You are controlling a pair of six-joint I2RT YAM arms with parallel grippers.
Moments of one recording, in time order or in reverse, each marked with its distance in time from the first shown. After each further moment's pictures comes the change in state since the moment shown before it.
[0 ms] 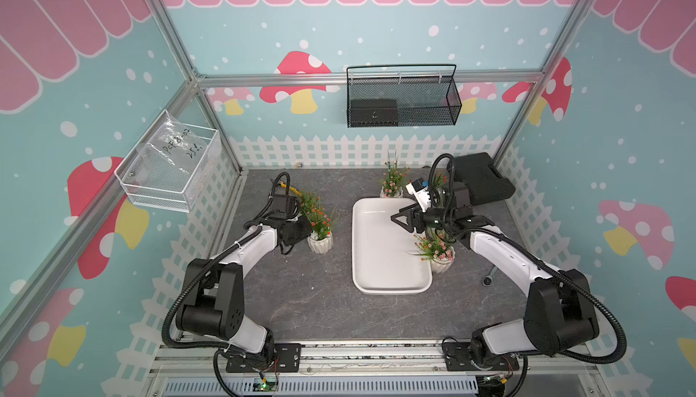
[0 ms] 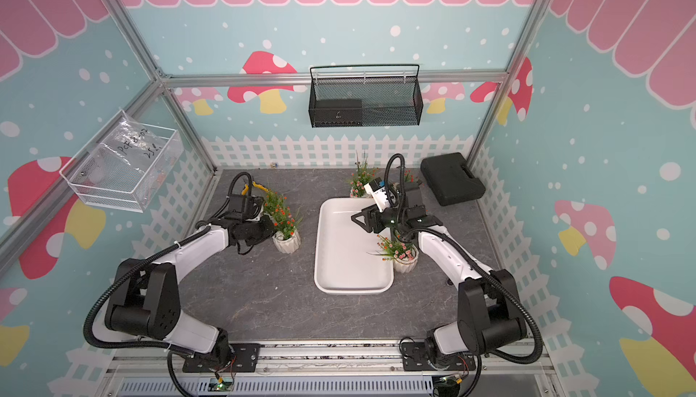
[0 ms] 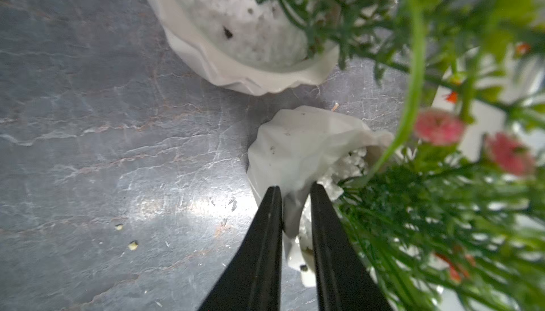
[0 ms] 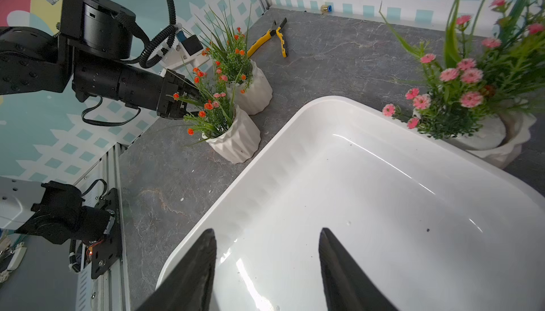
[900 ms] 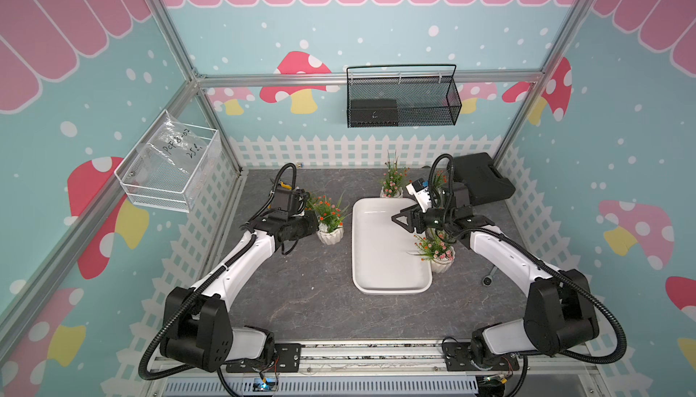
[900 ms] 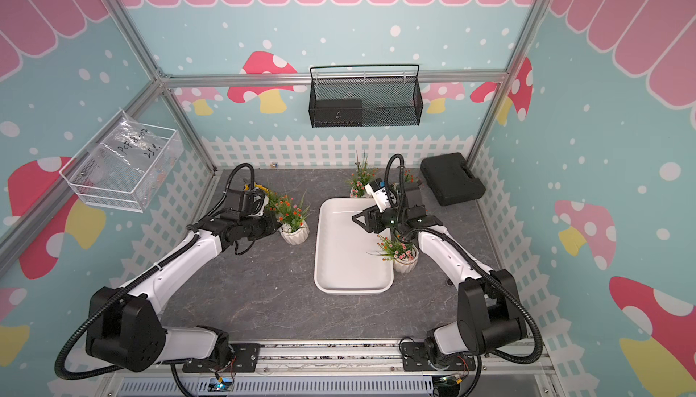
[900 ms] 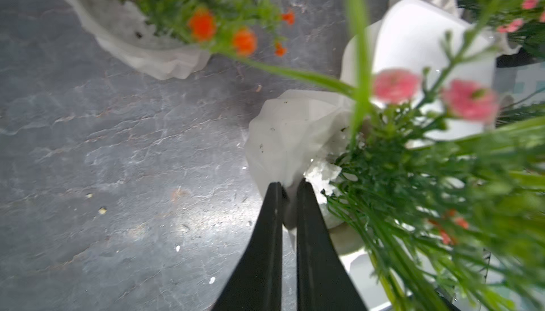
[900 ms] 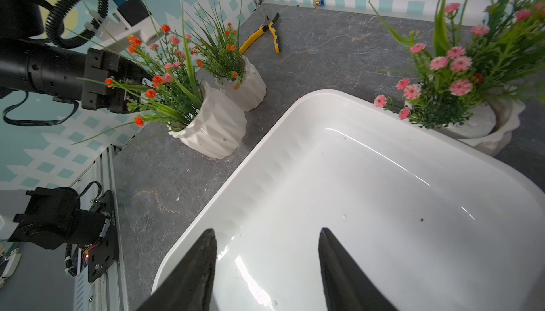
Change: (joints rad) left arm -0.124 -0.174 0.091 -0.111 0.006 0.058; right arm 0.000 0.000 0.003 -0.024 0.032 0.011
